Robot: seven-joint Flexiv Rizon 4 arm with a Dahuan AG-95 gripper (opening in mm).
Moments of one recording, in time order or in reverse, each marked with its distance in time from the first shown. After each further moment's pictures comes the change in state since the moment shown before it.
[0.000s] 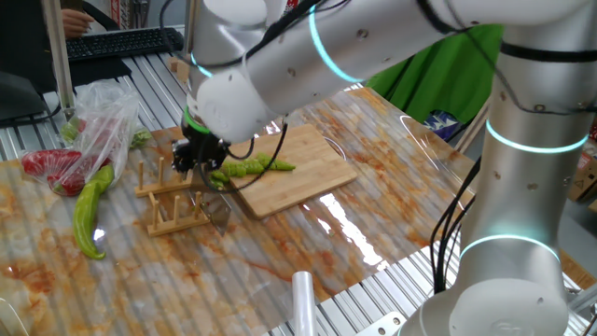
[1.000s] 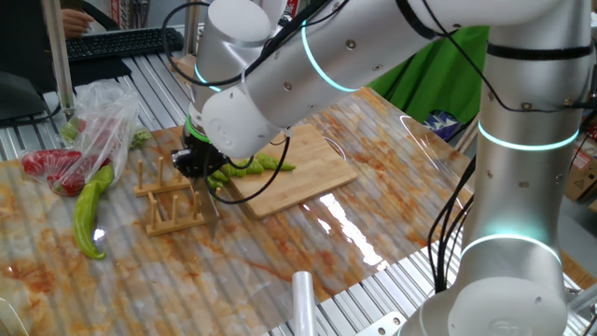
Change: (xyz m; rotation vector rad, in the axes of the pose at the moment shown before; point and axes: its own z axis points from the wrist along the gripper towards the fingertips) arm -0.006 -0.002 0.040 -0.027 -0.052 -0.032
